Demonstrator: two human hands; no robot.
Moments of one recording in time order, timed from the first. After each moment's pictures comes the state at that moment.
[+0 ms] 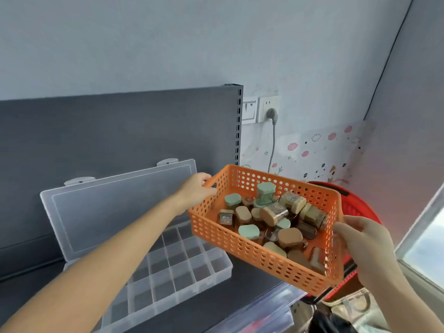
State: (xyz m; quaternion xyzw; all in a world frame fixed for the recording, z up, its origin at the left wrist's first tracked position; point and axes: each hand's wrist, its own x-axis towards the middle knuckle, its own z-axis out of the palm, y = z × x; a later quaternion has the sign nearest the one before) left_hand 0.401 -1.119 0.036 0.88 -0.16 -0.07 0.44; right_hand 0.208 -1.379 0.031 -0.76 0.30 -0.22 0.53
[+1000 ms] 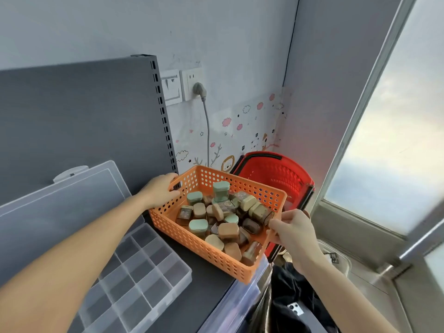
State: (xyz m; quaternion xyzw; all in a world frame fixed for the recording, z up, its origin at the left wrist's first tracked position) left_hand 0.503 -1.186 -0.033 0.91 -0.35 -0.07 0.19; right_hand 0.226 -1.365 -0.023 -0.69 0.41 -0.20 0.57
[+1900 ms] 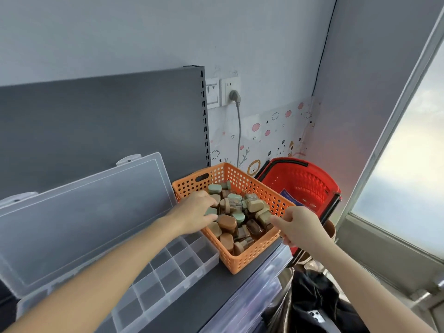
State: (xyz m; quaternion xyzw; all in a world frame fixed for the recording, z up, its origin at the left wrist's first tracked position) left_hand 0.391 -1.138 -0.022 0.90 -0.42 -0.03 0.12; right_hand 0.224 -1.337 -0.008 -0.89 0.27 -0.07 0.37
